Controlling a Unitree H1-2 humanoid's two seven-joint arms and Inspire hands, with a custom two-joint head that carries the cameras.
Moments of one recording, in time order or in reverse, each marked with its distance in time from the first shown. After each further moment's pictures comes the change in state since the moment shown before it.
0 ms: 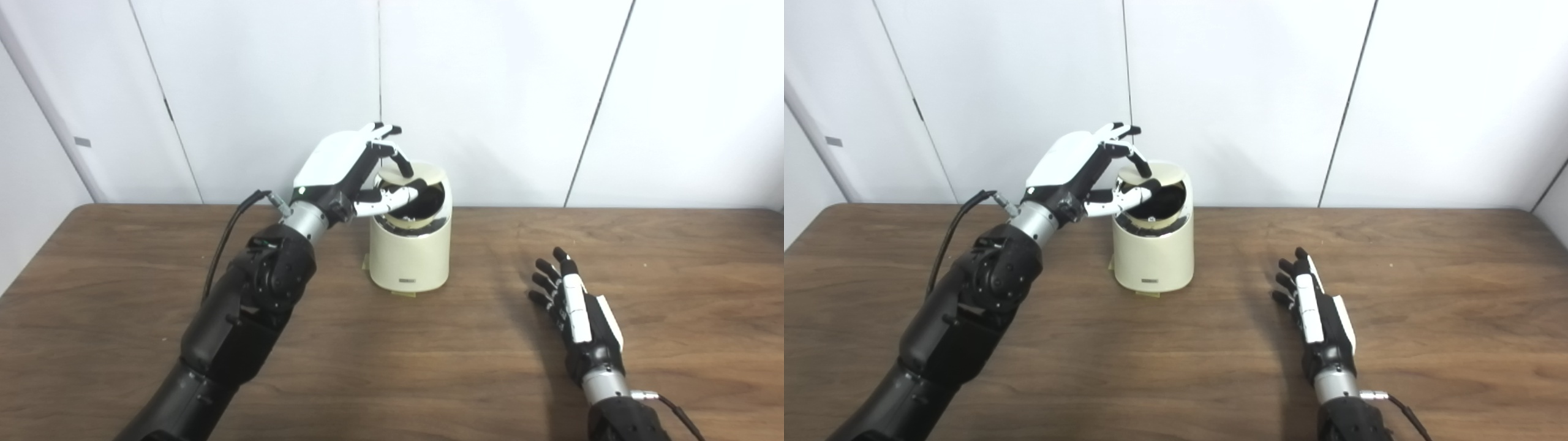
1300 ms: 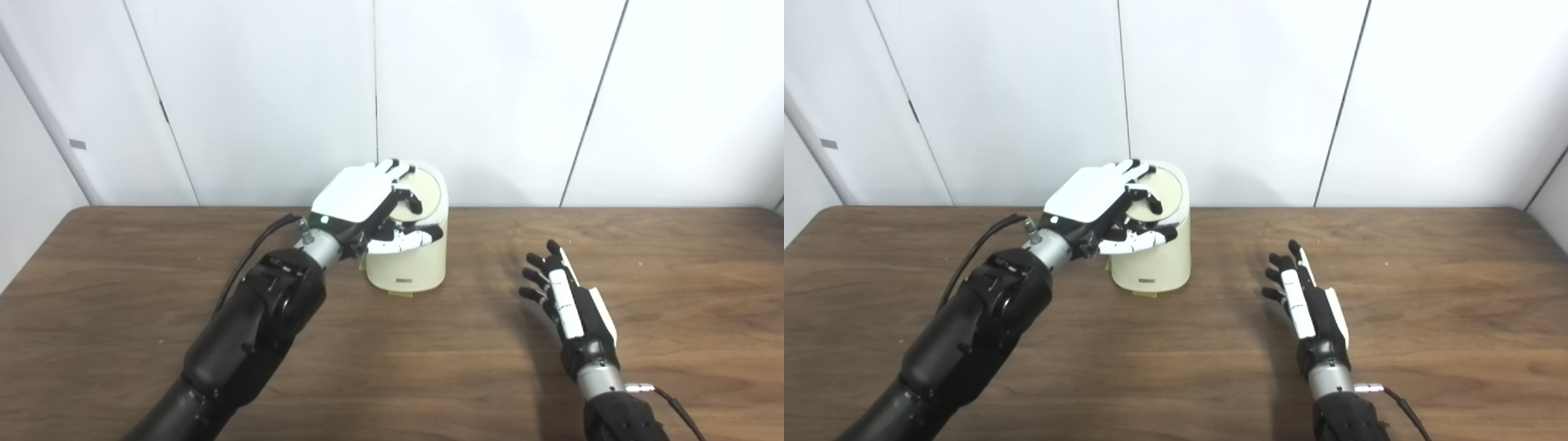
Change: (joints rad) left arm 0.040 0.004 -0.073 -0.020 0.197 -0.001 -0.131; right arm 0.001 -0.004 0.016 -0.036 -0.039 0.013 0.006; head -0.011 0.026
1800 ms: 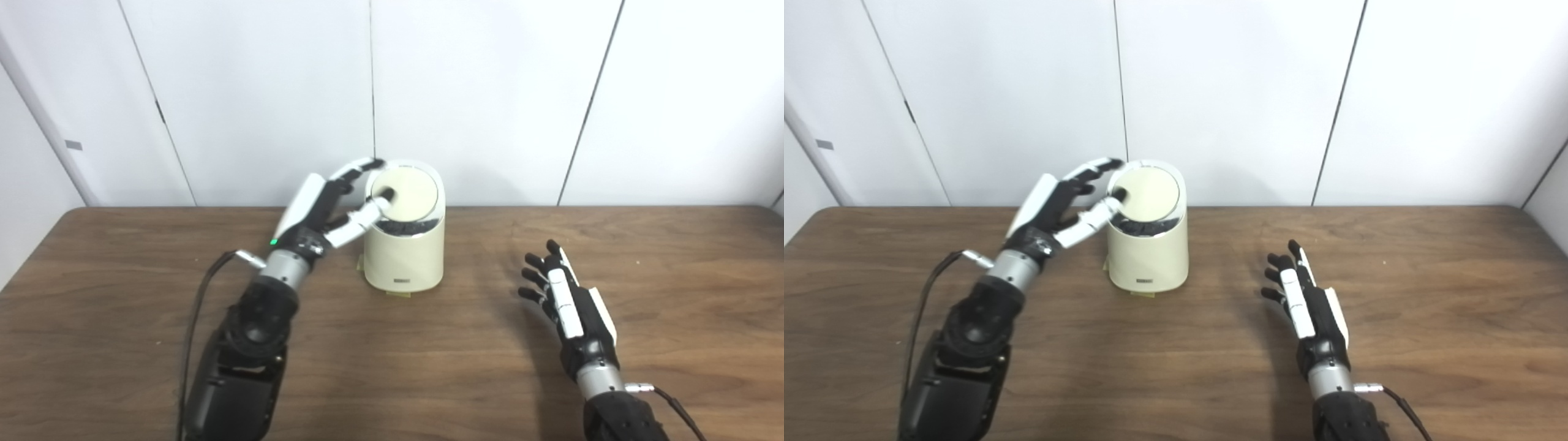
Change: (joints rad) left arm 0.149 -0.196 0.399 -0.117 -0.479 0.106 0.112; right arm 0.000 0.000 -0.001 -0.001 0.002 0.005 -0.004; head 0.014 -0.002
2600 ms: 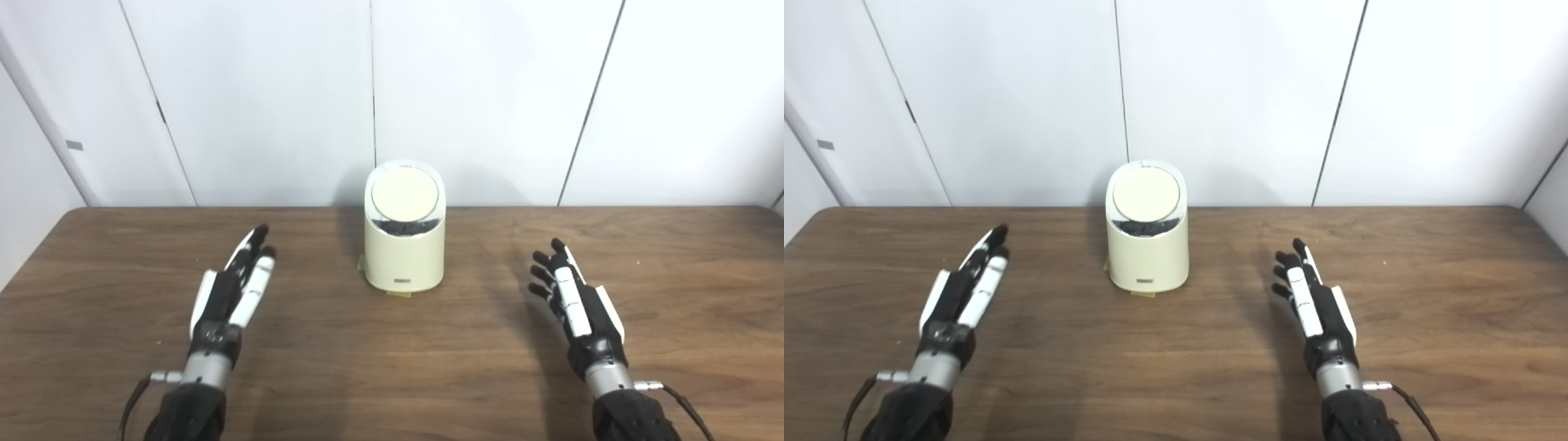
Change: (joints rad) left arm 0.363 -0.017 0.178 -0.122 -0.343 0.019 0.104; right arm -0.001 -0.030 -0.009 -0.026 0.023 0.022 0.017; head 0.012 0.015
